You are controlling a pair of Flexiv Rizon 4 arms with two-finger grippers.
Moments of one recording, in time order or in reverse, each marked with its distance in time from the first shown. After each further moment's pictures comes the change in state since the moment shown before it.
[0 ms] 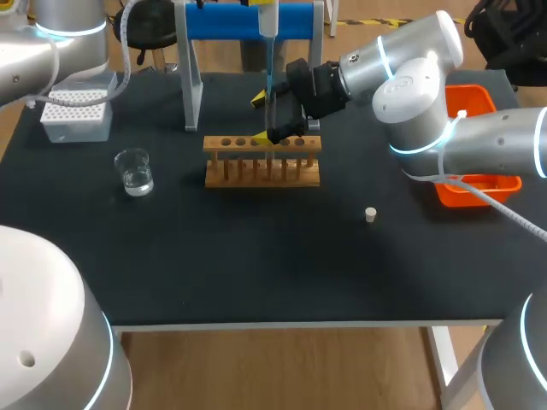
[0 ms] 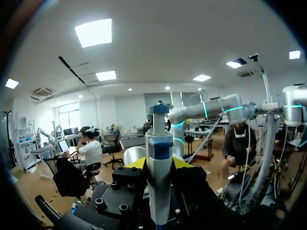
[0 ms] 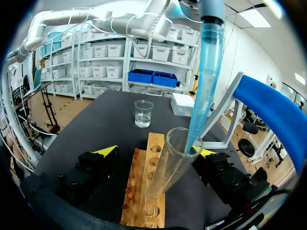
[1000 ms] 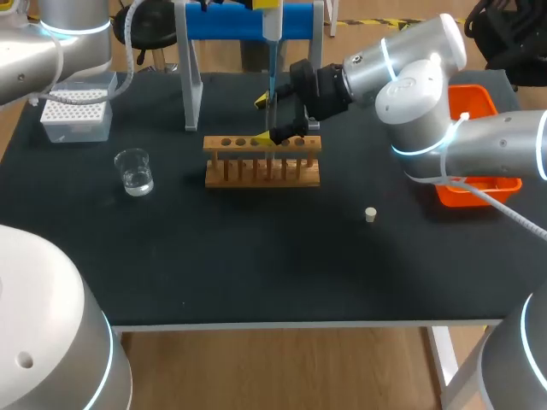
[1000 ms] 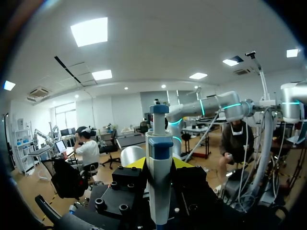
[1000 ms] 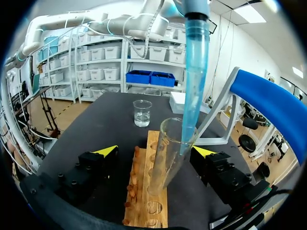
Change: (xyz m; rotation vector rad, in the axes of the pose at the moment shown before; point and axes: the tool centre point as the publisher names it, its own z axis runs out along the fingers) left arm 0.003 0.004 0.008 -0.017 0.033 0.015; right arm 0.000 -0.005 -0.003 -0.005 -0.007 0.044
